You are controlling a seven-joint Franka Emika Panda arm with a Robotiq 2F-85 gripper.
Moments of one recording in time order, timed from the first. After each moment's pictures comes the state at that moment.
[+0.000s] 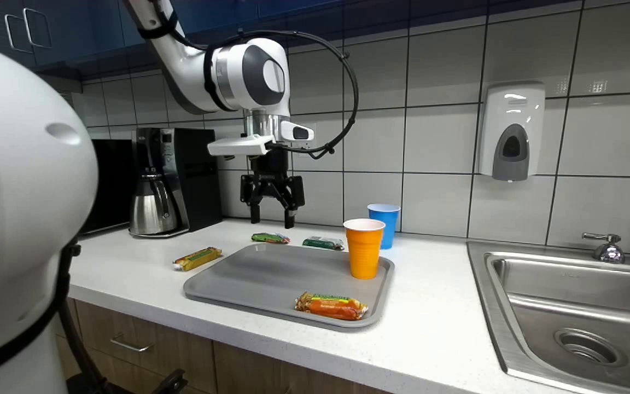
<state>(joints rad) 0.03 -0.12 0.07 -2.47 -0.01 2.31 0.21</state>
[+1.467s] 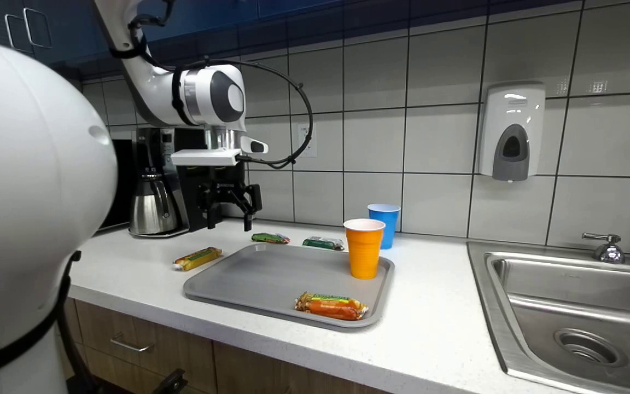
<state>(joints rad) 0.18 0.02 0.15 -2.35 0.01 2.31 0.12</state>
